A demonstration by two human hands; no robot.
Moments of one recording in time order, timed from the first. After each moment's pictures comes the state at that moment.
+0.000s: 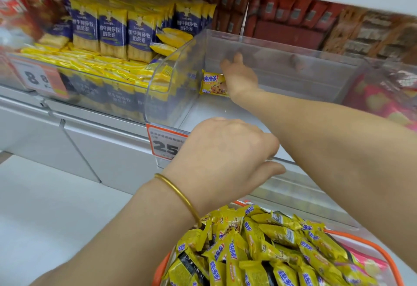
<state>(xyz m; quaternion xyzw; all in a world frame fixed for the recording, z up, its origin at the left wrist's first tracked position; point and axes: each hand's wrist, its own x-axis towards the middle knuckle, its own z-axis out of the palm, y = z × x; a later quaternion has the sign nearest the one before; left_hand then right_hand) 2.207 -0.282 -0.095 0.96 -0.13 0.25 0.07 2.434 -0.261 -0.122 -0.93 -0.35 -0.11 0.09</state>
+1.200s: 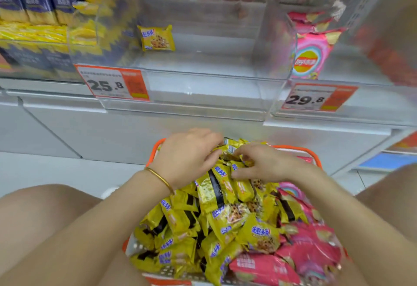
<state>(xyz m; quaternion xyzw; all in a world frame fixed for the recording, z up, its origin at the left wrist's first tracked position) 2.162 -0.370 -0.182 0.98 -0.14 0.12 0.12 2.246 -0.551 -0.192 -0.89 -0.34 0.29 0.08</state>
